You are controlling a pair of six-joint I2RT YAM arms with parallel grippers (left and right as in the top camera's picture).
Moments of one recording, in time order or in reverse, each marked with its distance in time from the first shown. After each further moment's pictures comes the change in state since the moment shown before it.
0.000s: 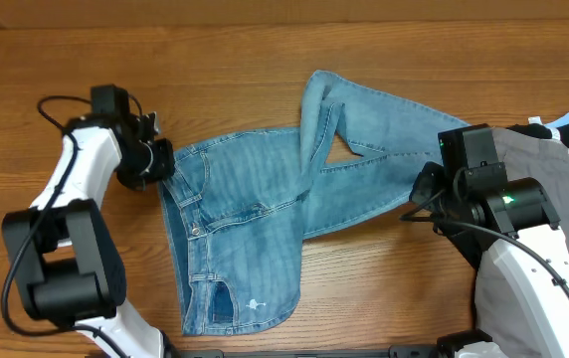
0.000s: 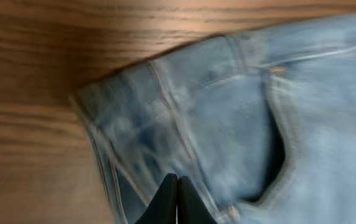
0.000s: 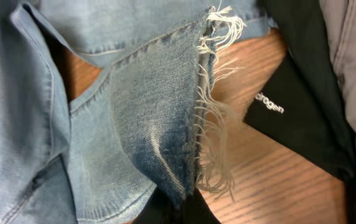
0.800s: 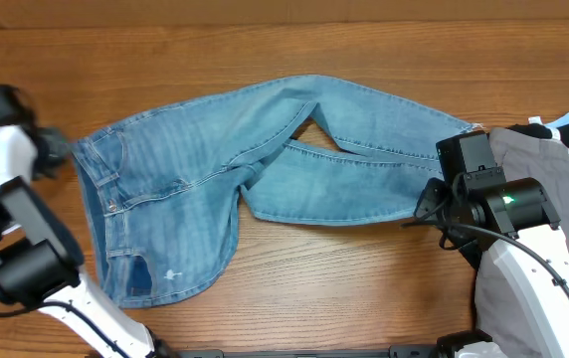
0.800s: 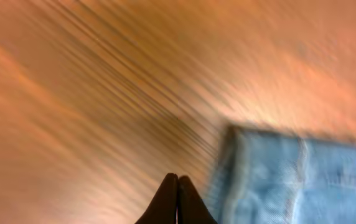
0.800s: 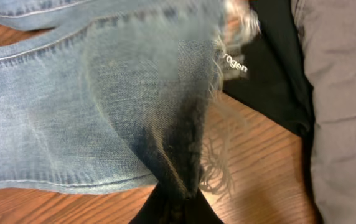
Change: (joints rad) left arm 0.386 0.206 0.341 0.114 -0.305 -0.113; right arm 0.000 0.000 0.000 -0.174 0.026 0.001
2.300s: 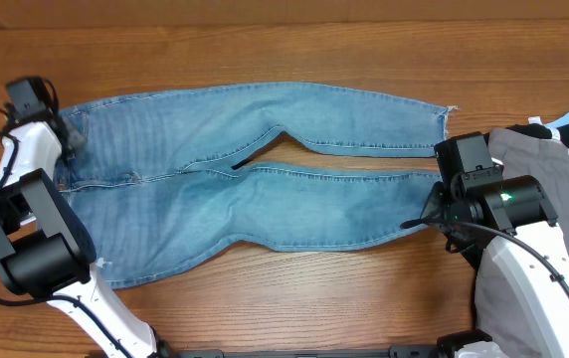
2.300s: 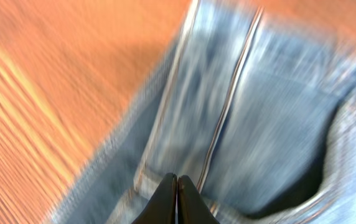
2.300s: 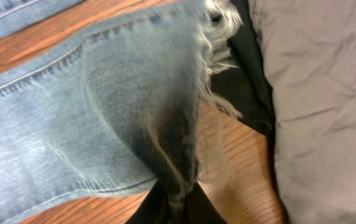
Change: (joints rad) left arm -0.110 0.005 -0.074 0.189 -0.223 -0.081; right arm 0.000 0.014 0.000 -0.044 0.101 -0.001
